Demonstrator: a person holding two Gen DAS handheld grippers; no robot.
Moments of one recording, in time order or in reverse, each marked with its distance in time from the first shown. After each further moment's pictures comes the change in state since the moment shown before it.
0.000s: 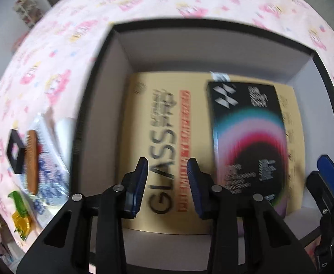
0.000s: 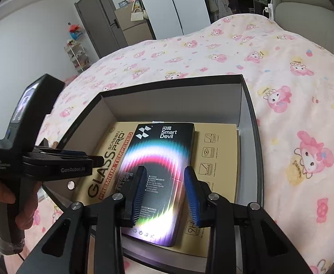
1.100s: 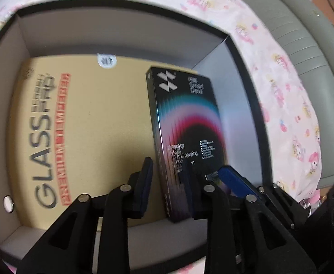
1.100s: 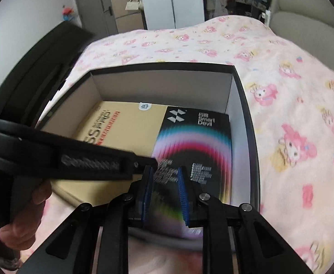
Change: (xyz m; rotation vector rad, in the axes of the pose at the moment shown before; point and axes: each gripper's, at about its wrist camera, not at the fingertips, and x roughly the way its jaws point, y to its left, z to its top) left arm -0.004 -0.018 -0.017 0.009 -0.034 -0.525; right arm -0.012 0.010 -0.026 -0.031 0.036 -0.118
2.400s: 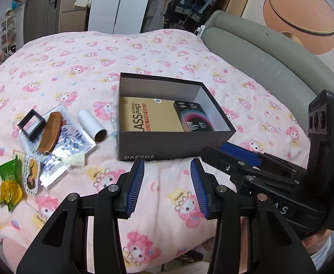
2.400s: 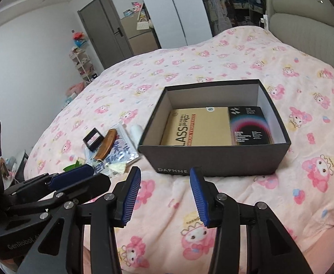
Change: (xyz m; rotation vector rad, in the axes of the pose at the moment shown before) left arm -0.225 0.018 -0.185 0.149 -0.419 0.098; right arm -0.140 0.147 -0.050 0.086 -0.088 0.099
